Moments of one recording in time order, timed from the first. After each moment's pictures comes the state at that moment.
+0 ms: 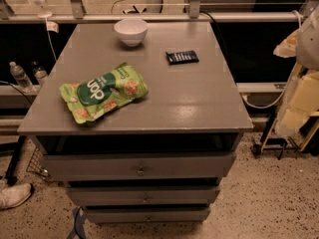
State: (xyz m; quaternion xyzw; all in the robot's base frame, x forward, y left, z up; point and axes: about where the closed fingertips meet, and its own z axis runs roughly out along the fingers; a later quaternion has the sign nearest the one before) arm 0.438 -0.217 0.976 -0.60 0.78 -0.03 0.16
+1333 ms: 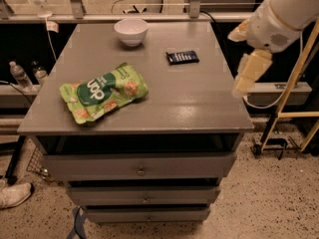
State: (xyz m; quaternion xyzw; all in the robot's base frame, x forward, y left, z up) arm 0.572 -0.181 0.940 -0.66 0.72 0.02 0.23
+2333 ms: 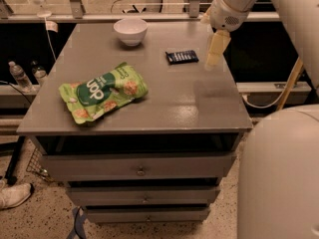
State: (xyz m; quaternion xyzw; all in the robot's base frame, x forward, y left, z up) arm 0.711 -0.139 0.918 -0.69 0.69 -0.01 0.22
